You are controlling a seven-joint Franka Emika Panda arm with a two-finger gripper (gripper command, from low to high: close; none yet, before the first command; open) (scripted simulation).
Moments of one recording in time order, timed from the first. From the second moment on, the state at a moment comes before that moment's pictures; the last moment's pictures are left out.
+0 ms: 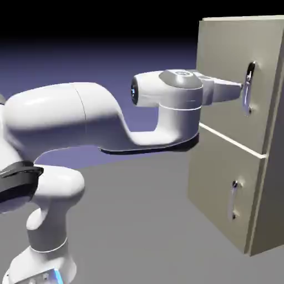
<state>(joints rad) 1.06 -0.98 -1.11 -2.19 -2.47 2.96 2.41</state>
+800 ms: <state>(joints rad) 0.81 -0.99 -0.80 -2.49 -2.33 2.50 2.50</state>
